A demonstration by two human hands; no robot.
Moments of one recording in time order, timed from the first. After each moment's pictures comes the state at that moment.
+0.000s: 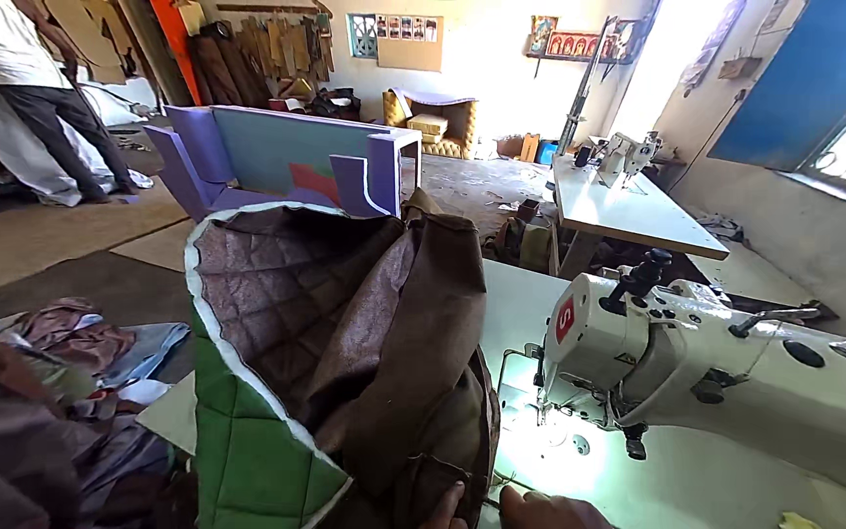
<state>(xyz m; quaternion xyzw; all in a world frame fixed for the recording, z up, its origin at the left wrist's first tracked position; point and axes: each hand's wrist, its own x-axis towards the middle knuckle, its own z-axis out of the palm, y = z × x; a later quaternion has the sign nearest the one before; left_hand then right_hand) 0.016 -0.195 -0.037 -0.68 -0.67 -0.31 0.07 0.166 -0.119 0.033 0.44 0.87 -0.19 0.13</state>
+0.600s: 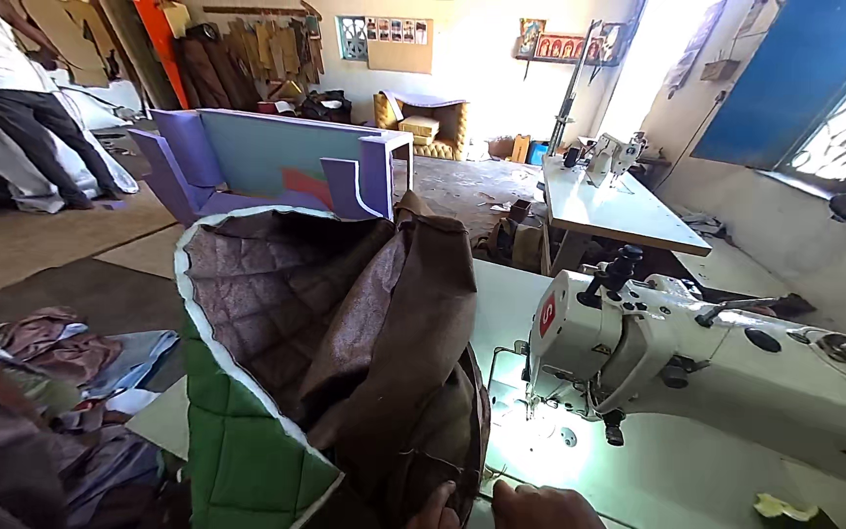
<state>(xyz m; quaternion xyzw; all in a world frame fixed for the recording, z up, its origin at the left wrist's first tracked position) 0.015 -0.199 -0.031 -0.67 -0.68 -0.30 0.01 0.171 -0.121 0.028 0.43 0.88 -0.17 0.11</state>
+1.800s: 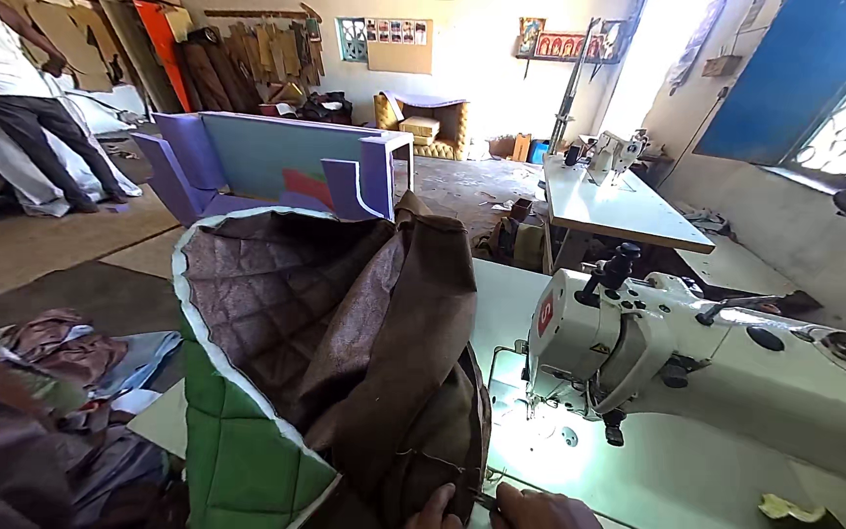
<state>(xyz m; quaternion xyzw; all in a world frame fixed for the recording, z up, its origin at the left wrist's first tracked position) 0.013 -0.201 -0.031 -0.68 -0.66 -0.31 0.01 0.172 -0.119 0.032 0.46 0.83 -0.28 0.12</state>
